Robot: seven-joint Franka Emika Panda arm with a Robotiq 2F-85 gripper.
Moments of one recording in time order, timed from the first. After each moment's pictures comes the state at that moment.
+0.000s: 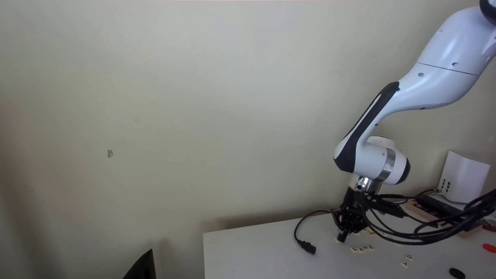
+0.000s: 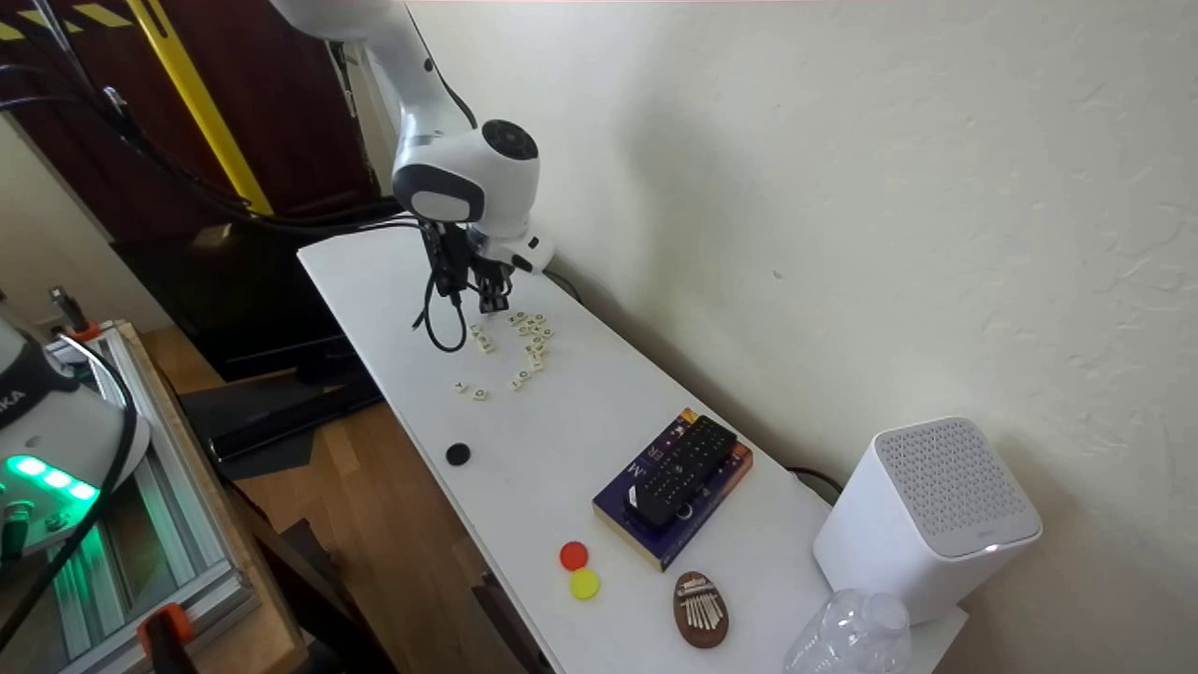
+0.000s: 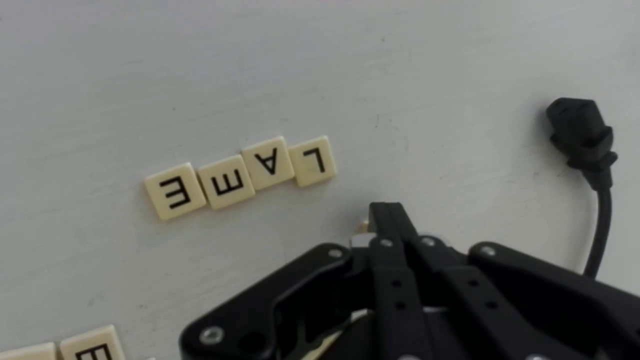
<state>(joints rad) -0.17 0.80 0.15 -2.07 0.64 2.72 -0.29</state>
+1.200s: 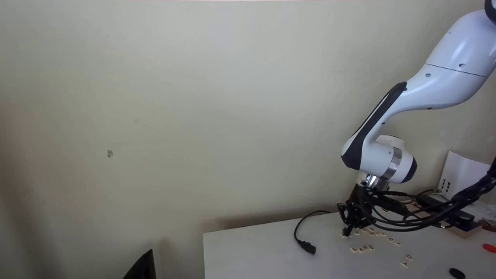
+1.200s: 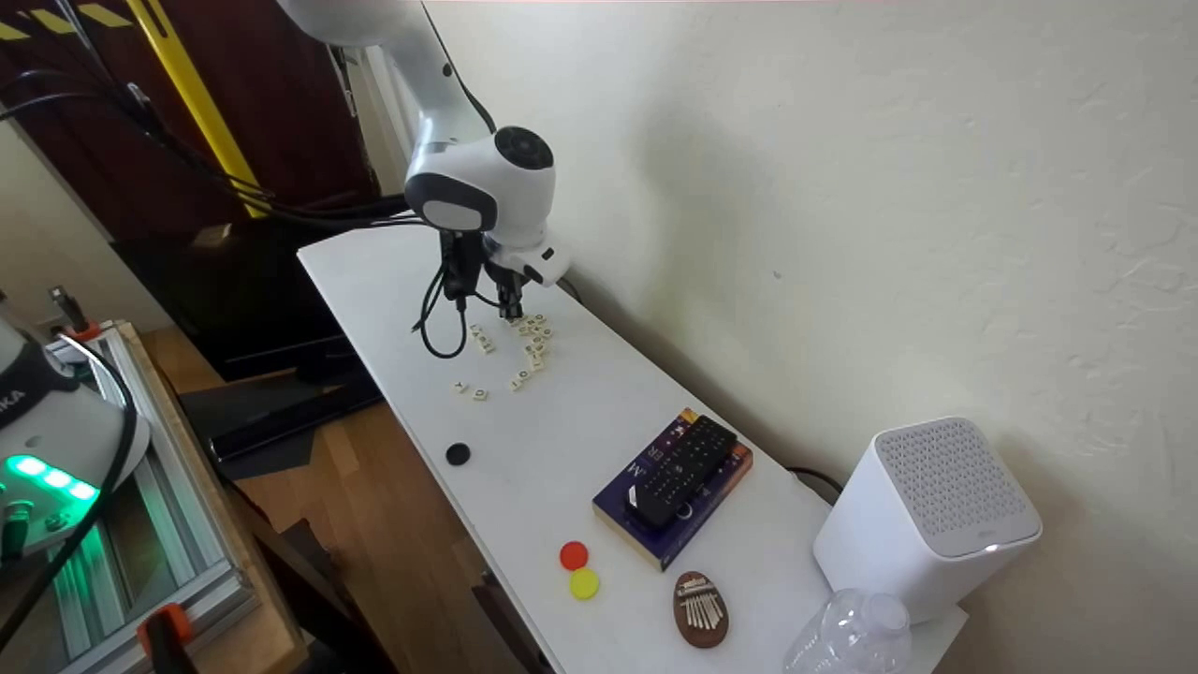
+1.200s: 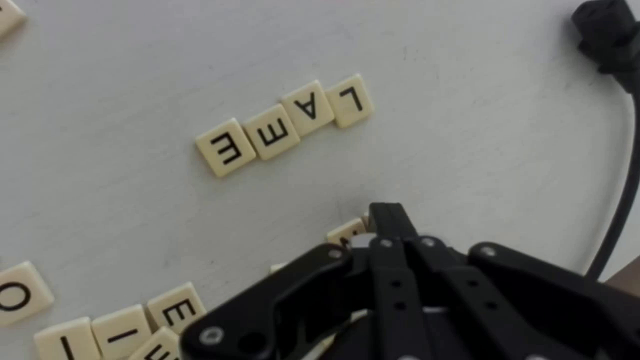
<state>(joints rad) -0.26 0.81 0.17 -2.06 0.65 2.76 -0.20</state>
